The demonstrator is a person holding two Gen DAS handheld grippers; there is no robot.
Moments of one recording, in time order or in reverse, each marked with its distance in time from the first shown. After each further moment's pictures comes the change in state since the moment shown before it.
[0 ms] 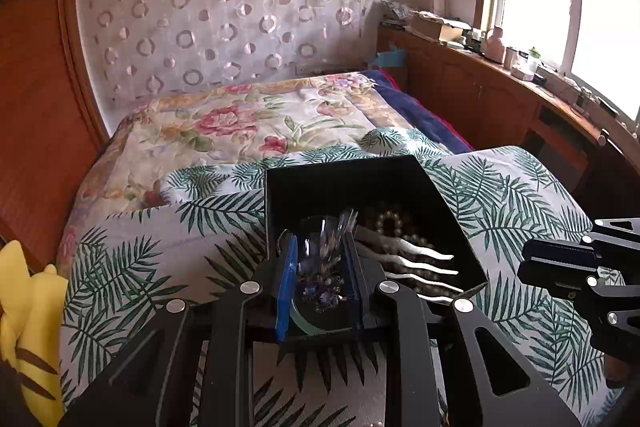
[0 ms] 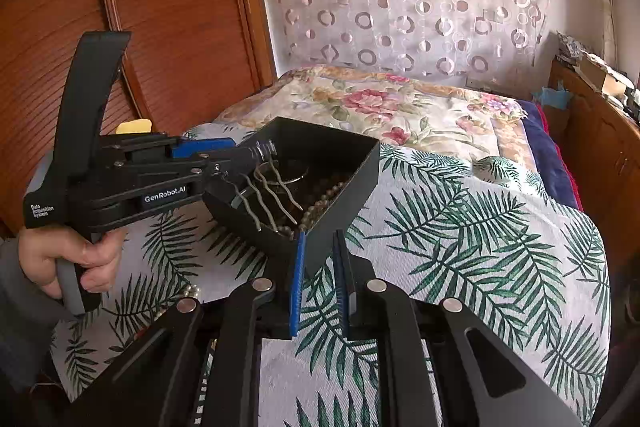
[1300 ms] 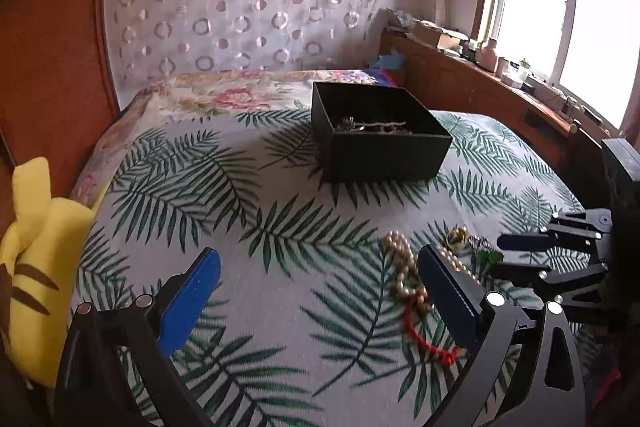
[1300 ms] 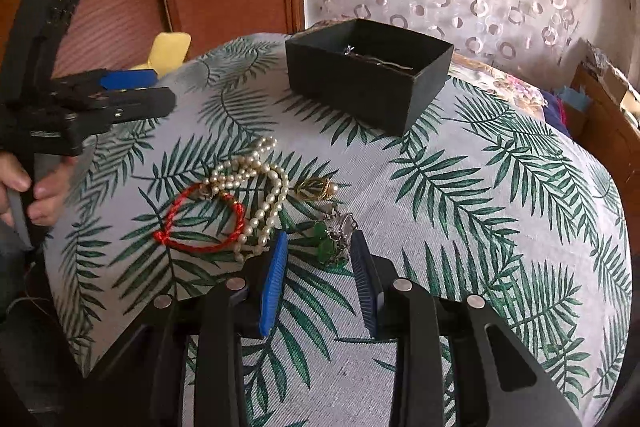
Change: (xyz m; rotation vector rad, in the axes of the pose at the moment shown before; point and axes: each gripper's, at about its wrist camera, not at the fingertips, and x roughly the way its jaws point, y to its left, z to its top) left arm -0.101 0.037 -0.121 -0.072 -0.013 -0.033; right arm -0.006 0.073 -0.092 -0.164 0.162 -0.007
